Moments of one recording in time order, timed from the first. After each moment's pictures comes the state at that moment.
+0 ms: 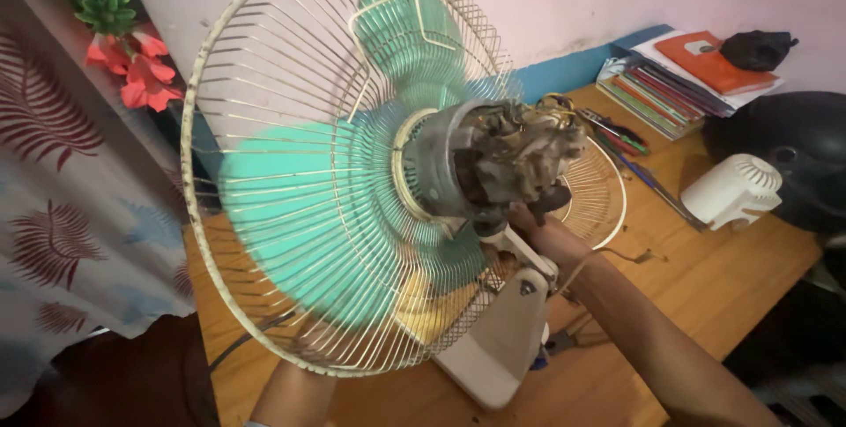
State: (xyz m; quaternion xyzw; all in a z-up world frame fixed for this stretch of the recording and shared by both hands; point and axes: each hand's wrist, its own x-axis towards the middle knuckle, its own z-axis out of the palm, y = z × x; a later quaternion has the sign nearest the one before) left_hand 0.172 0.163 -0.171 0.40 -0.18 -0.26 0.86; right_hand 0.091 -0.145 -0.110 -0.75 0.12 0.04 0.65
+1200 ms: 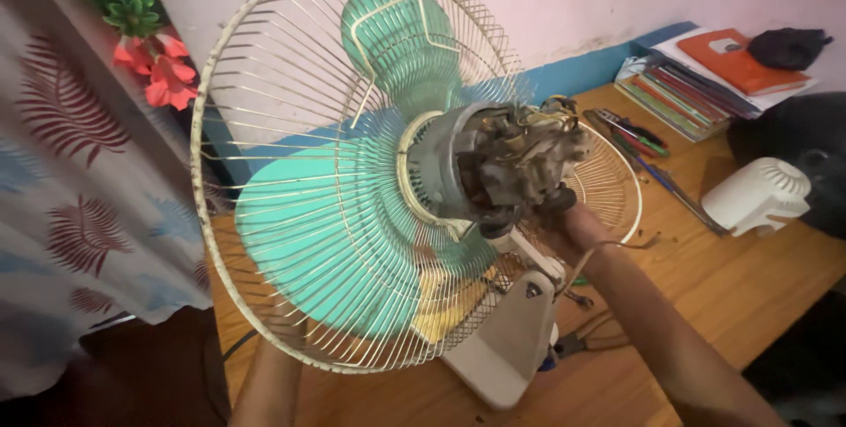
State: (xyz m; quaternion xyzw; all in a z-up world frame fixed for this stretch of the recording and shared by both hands) left_hand 0.168 0.242 -0.184 0.40 -0.14 -0.21 0.88; right_hand 0.132 -0.234 -0.188 -0.51 0.16 -0.06 0.84
